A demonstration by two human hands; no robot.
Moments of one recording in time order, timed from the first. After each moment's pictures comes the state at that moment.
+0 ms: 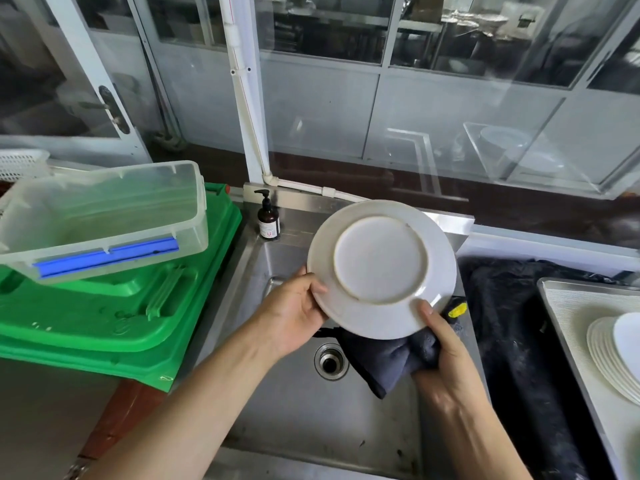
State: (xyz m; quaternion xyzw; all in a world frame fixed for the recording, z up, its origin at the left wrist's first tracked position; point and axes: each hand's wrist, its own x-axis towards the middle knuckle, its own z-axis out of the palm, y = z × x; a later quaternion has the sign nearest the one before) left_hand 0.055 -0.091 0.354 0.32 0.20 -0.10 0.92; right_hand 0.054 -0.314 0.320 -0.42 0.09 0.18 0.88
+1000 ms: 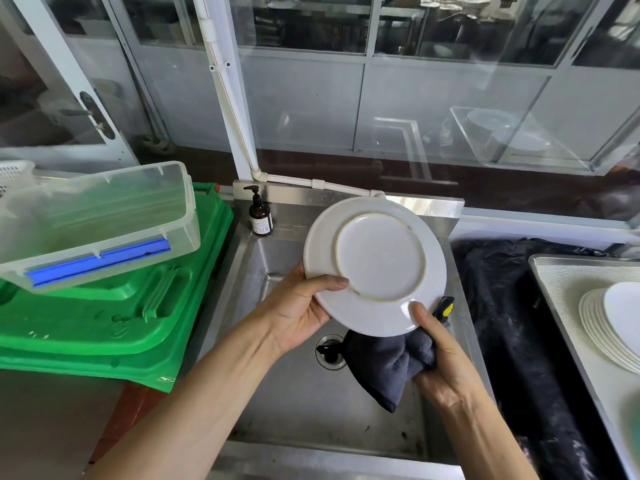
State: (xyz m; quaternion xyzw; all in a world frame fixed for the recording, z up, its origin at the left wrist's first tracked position) left_hand 0.040 -0.107 0.373 0.38 0.10 -0.13 0.91; right_hand 0.039 -0.331 0.304 -0.39 0.10 0.26 0.88
